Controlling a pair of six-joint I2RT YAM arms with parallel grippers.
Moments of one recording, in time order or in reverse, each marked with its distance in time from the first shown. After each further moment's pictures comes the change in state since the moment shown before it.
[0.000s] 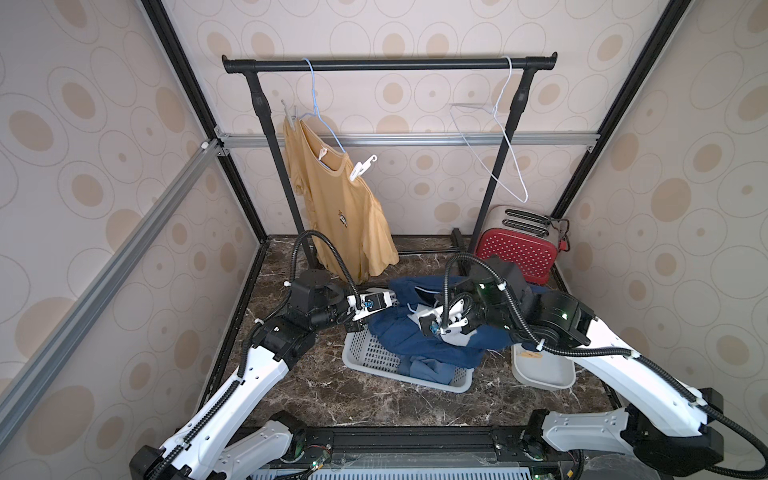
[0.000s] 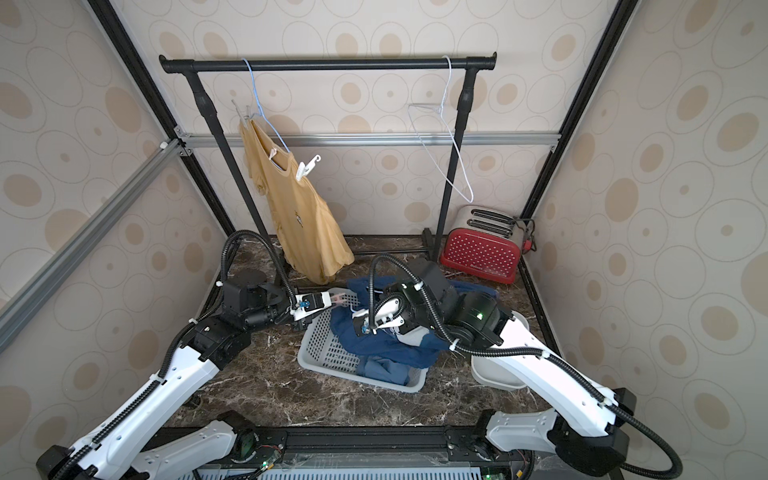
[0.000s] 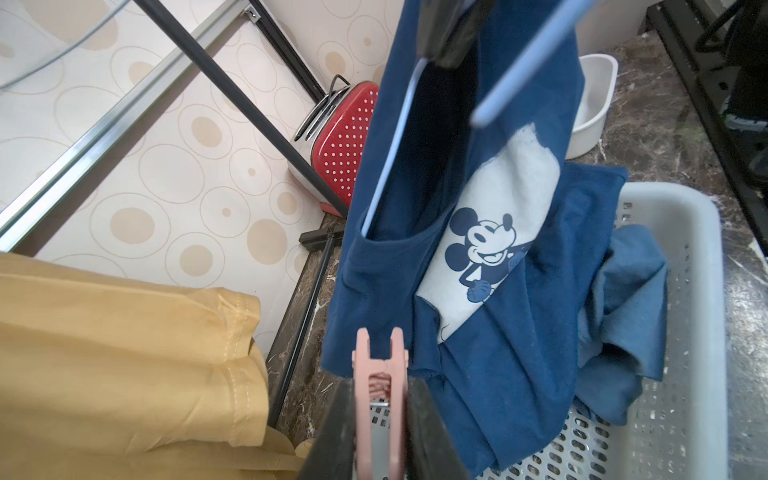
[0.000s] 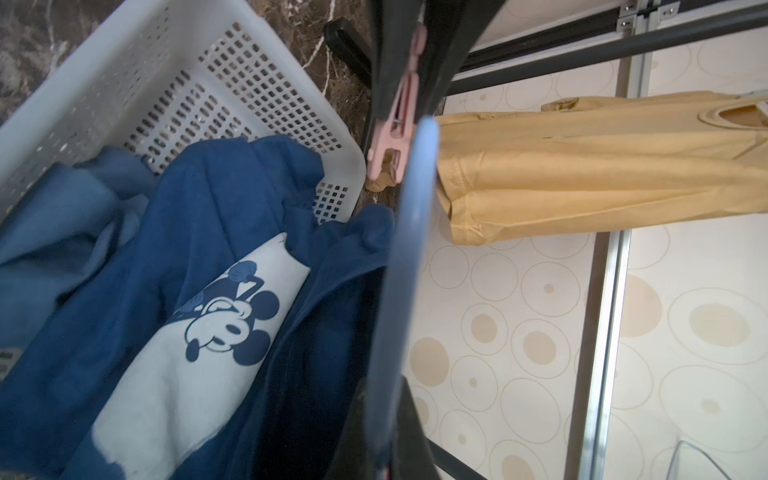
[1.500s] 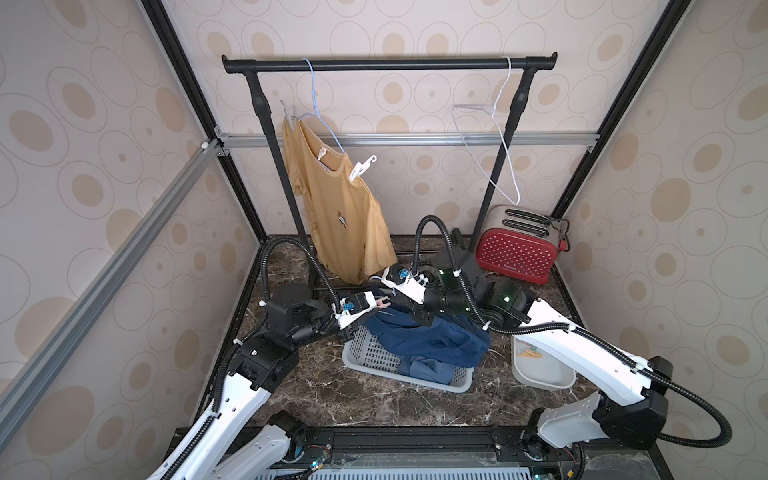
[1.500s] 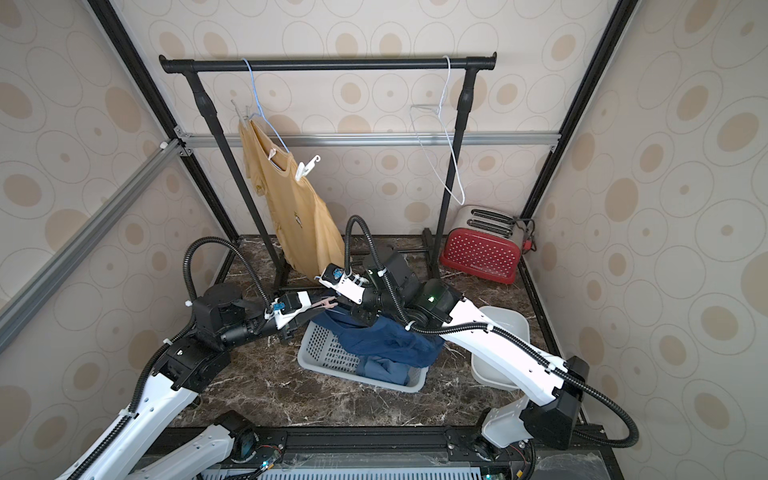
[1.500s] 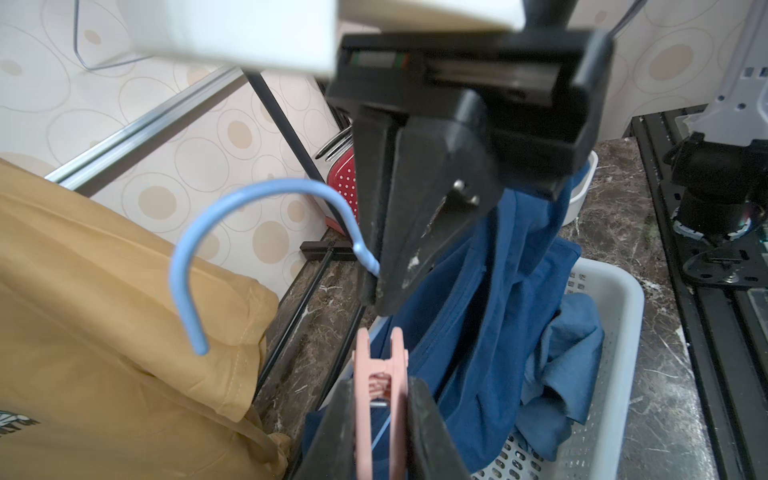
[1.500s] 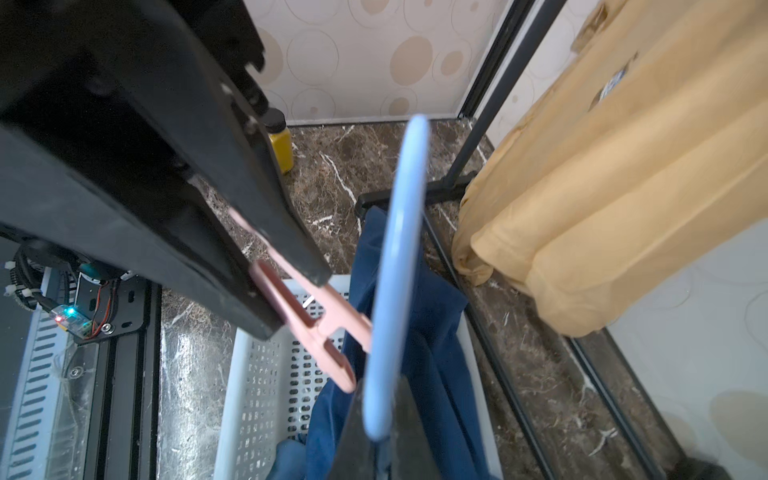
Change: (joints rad) left arm 0.000 -0.158 -0.047 -0.013 0.019 -0.247; right arm -0.024 0.154 -0.078 0.288 -0.304 0.865
